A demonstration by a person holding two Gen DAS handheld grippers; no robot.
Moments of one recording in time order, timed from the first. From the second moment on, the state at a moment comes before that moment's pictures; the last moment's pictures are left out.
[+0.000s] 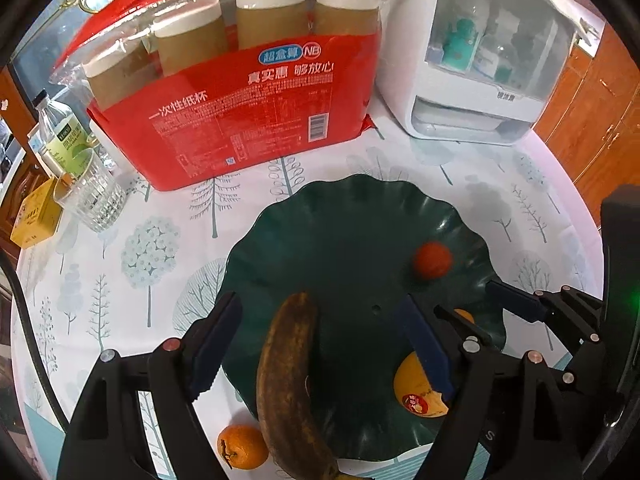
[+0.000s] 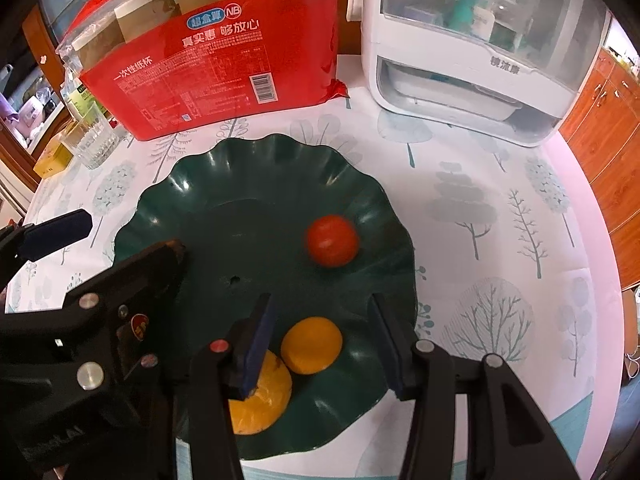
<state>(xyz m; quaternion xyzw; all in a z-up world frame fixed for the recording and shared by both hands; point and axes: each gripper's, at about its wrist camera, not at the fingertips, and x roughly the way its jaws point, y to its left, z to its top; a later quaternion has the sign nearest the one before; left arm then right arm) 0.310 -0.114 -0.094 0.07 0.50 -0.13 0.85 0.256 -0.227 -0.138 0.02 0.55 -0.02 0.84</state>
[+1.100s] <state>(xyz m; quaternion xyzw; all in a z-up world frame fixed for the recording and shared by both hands) 0.238 -0.066 0.014 0.06 0.45 -0.10 0.88 0.193 -0.198 -0.032 0.01 0.48 -0.02 0.87</state>
